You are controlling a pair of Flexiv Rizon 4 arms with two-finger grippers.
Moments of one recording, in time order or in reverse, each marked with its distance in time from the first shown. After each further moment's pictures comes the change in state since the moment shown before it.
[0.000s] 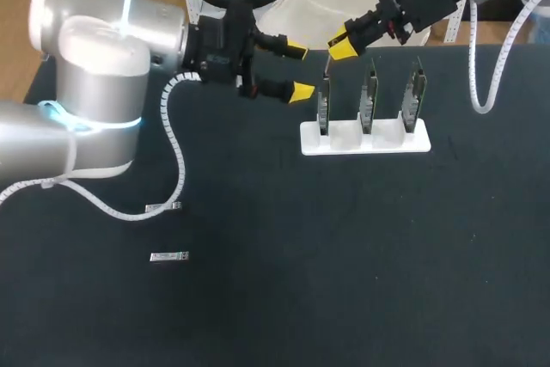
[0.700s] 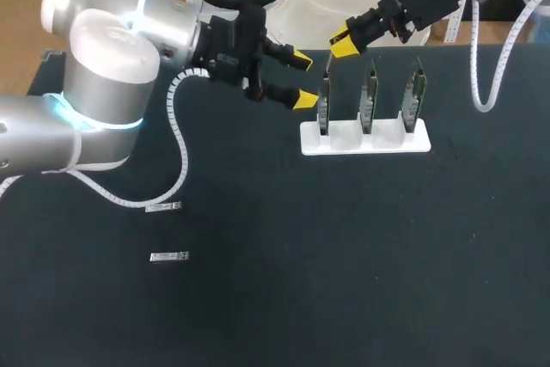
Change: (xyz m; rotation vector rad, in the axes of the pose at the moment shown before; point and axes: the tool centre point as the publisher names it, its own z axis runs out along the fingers) left arm 0.013 -0.004 0.013 0.043 0.100 -0.033; right arm 0.000 -0.003 -0.003 0.011 -0.002 -0.012
